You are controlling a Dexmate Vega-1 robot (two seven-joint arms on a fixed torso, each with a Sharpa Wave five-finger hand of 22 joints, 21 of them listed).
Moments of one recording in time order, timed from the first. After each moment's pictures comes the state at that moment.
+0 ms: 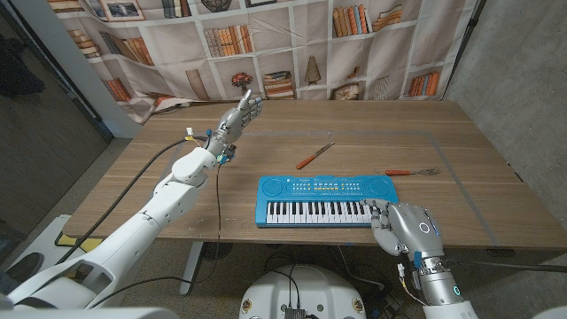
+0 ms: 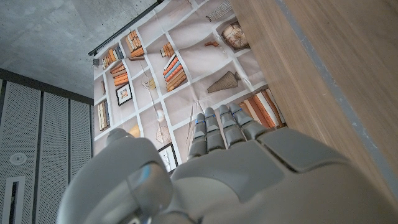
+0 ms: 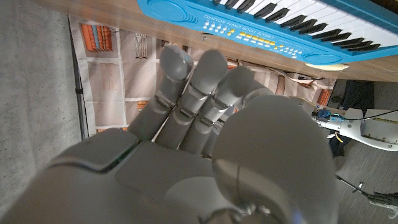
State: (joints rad) left arm 0.83 0.58 0.40 -1.46 -0.60 -0.29 -0.11; left_hand 0.49 0.09 -0.19 0.07 0.29 0.21 0.07 0.21 0.18 0.26 0.03 0.22 0.19 0.21 0.01 0.20 0.18 0.14 -0.02 0.28 0.18; right arm -1.97 -0.69 -0.26 -2.34 -1.03 -0.39 -0.65; right_hand 1.09 -0.01 0.69 -0.17 0.55 0.83 -0.21 0.18 0.20 1.41 -0.20 1.13 0.34 1.40 -0.22 1.15 0.47 1.19 -0.22 1.11 1.08
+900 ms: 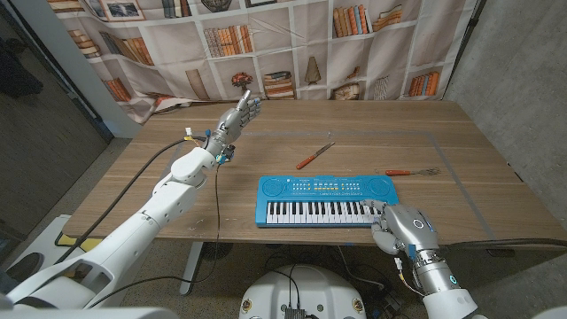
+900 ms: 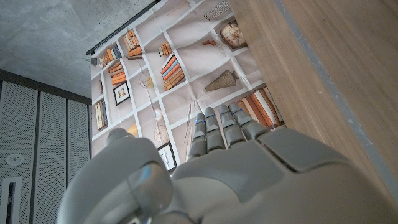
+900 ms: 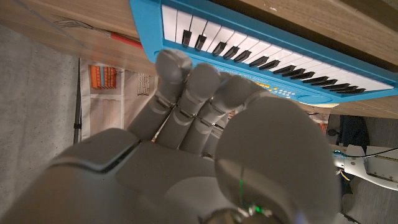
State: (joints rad) left arm 0.83 0.59 0.40 -1.46 -0.60 -0.29 -0.11; left_hand 0.51 0.10 -0.19 0.07 0.29 0.21 0.07 0.21 0.18 0.26 0.02 0.22 0.19 0.21 0.00 0.20 0.18 0.14 -0.02 0.27 0.18; right arm -1.93 -0.80 -0.30 -2.41 -0.95 -0.56 -0.46; right_hand 1.04 -0.02 0.78 -0.16 0.61 0.64 -0.20 0.19 0.19 1.42 -0.18 1.28 0.27 1.41 -0.22 1.25 0.51 1.21 -0.22 1.15 1.09
